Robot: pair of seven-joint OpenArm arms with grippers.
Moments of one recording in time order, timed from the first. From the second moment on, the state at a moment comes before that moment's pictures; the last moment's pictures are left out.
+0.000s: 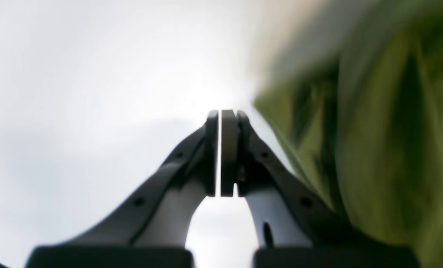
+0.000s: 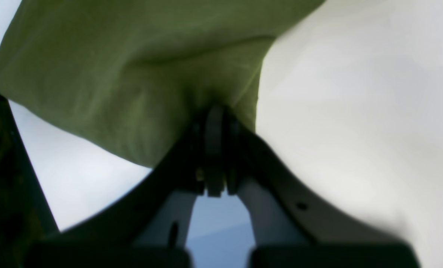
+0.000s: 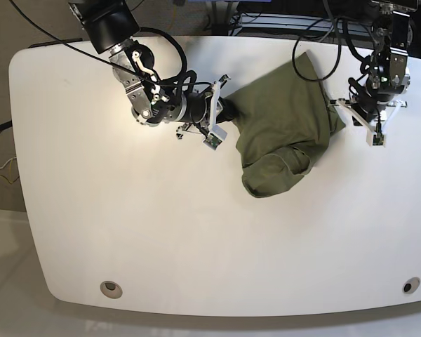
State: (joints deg) left arm 18.7 -26.7 -4.3 105.1 -22.6 6.3 50.9; right arm 2.2 11.6 -27.7 82.6 25.8 25.8 -46.4
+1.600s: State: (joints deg) left arm 15.1 -7.2 4.7 110.1 -24.6 6.5 63.6; right arm 11.3 6.8 -26.1 99.7 19.7 24.1 -67.0
